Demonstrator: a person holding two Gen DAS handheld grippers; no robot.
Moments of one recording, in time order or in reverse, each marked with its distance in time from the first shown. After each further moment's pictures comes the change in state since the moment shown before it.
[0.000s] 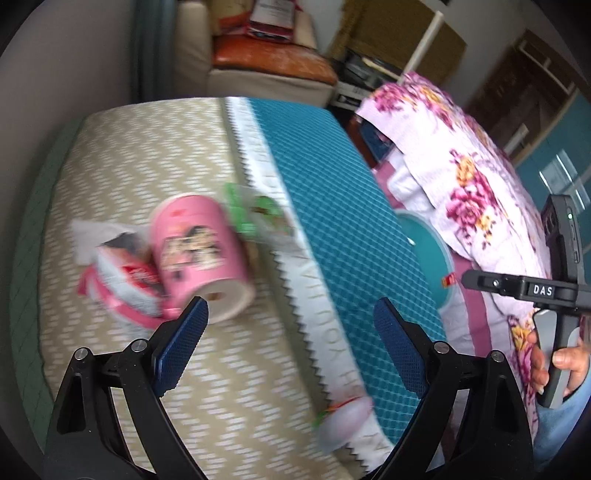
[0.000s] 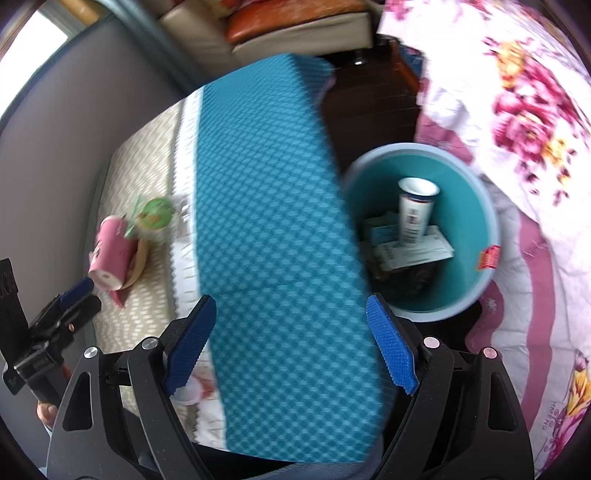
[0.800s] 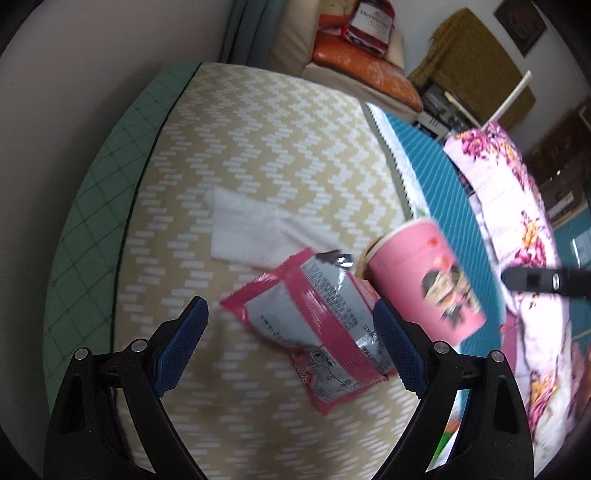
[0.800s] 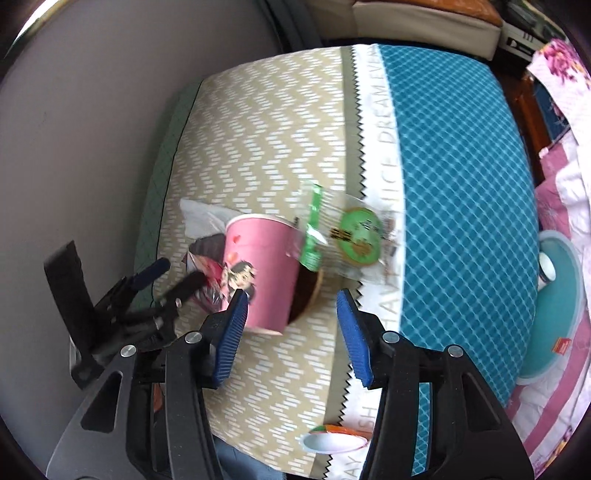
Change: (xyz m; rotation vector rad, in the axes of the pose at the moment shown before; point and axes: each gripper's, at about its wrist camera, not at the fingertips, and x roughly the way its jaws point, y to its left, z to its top) left arm 0.017 0.153 -0.002 -0.221 0.000 0.103; right arm 0.080 0.214 0.065 -0.253 0.199 0.077
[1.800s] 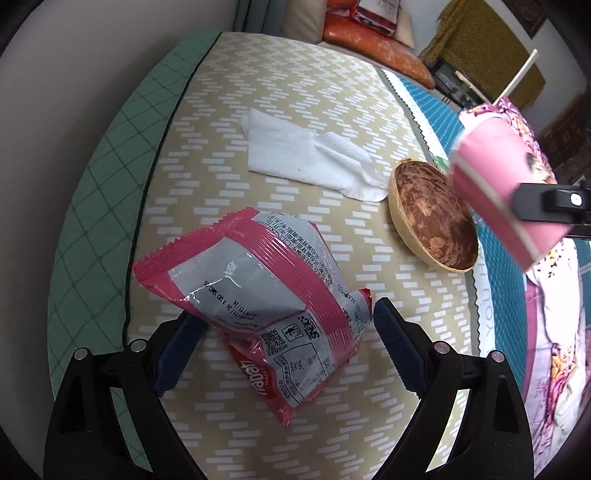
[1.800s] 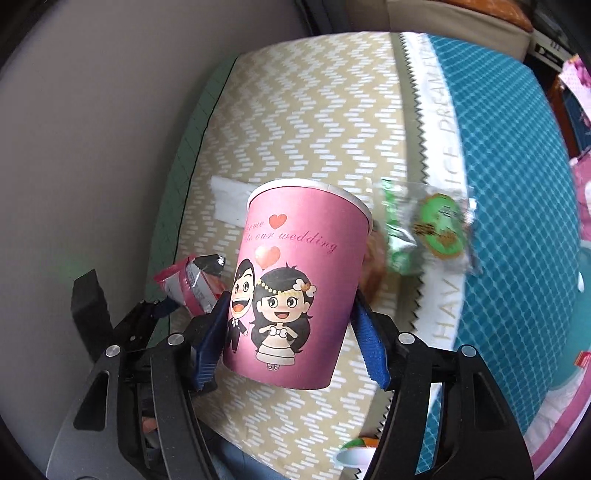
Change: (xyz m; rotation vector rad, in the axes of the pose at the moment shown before) left arm 0.003 0.009 -0.050 0.014 0.051 0.072; right arm 0.026 0.021 -0.018 -0.045 -0.012 0.083
